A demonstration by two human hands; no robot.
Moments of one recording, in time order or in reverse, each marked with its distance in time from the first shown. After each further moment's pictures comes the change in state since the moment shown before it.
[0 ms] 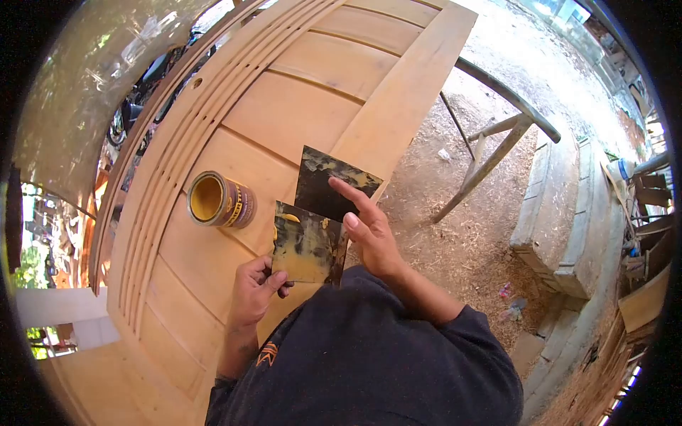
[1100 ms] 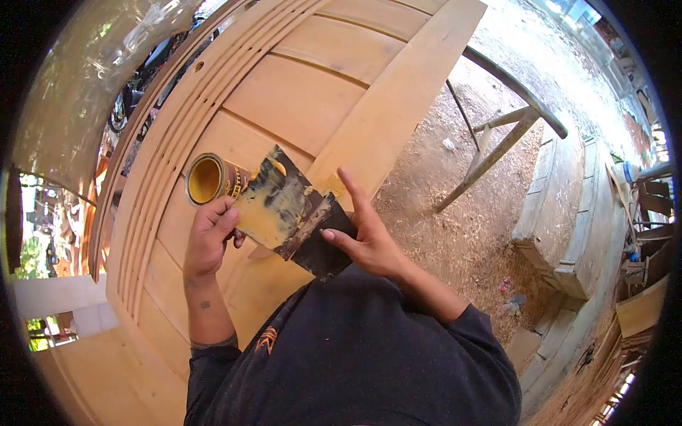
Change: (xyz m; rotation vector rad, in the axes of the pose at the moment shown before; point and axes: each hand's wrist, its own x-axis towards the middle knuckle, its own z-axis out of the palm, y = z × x) left_hand 0.034 0.059 -0.035 0.145 0.008 0.079; right_hand -0.016 0.004 0.007 -0.214 -0.086 0.074
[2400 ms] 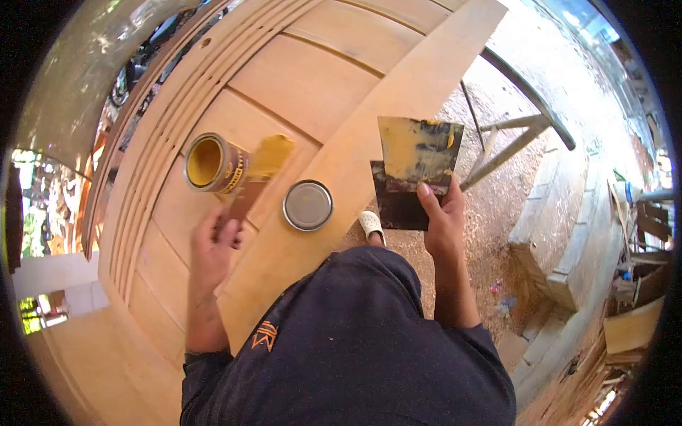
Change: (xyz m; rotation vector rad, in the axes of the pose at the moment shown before) left_hand -0.037 -0.027 0.002 0.344 0.327 -0.046; right_hand -0.010 0.000 -0.082 0.074 0.488 0.008
